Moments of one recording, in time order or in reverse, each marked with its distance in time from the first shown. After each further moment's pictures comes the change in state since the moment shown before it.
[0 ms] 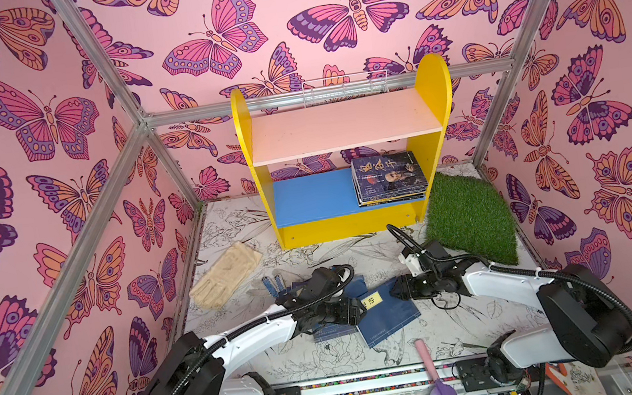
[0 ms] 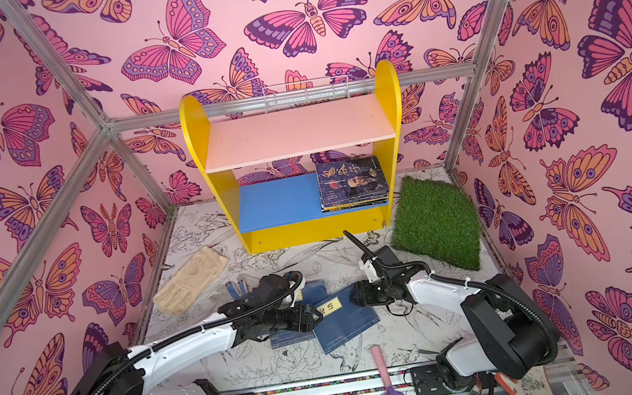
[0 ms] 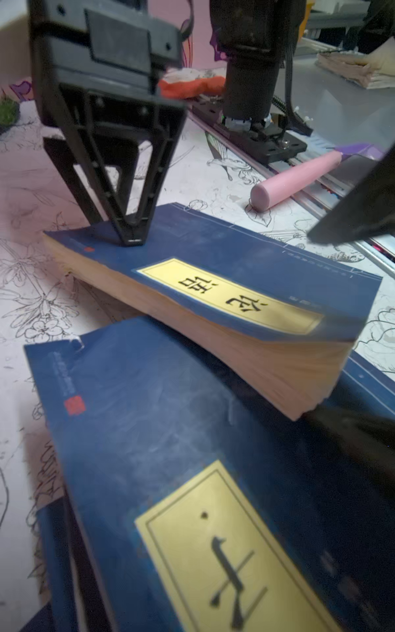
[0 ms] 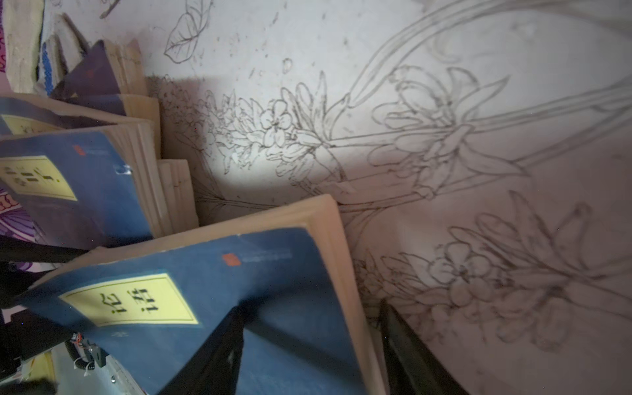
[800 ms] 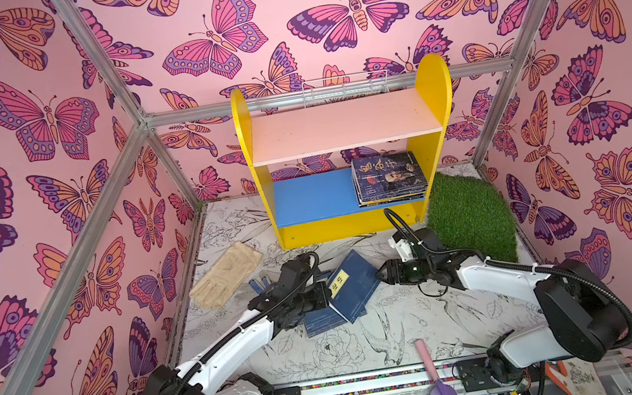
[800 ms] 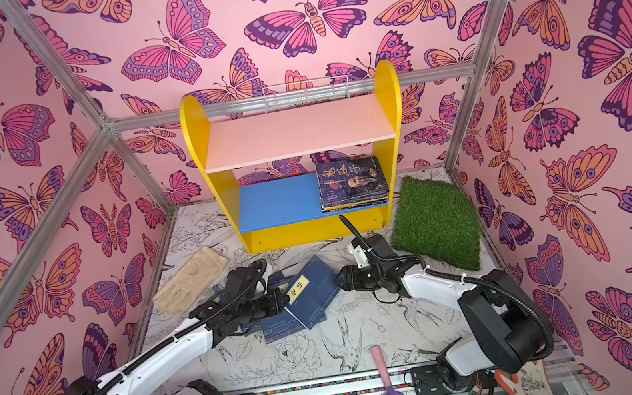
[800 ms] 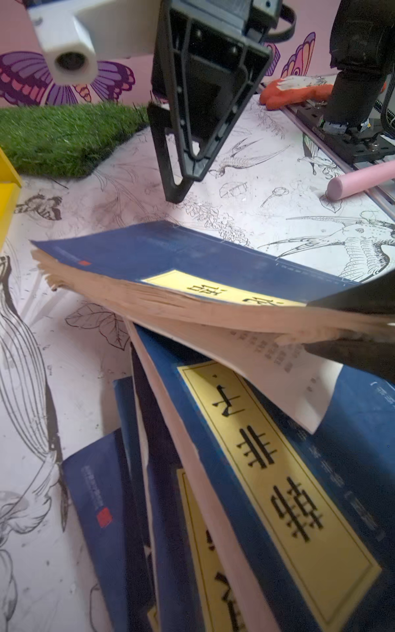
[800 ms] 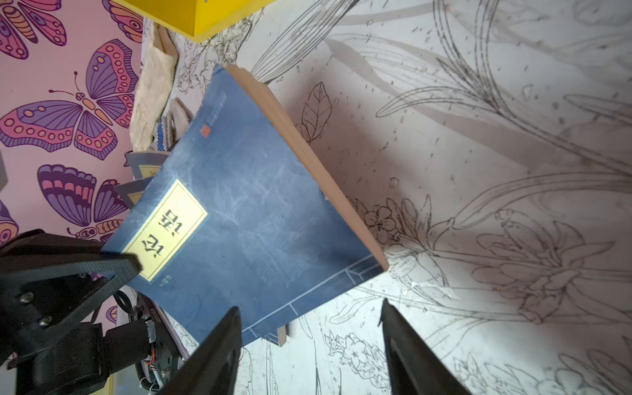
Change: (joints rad) left arm 0.219 -0.200 -0.041 -0.054 -0.057 -0.070; right arm 0.013 0.027 0.079 0.177 -0.052 0.124
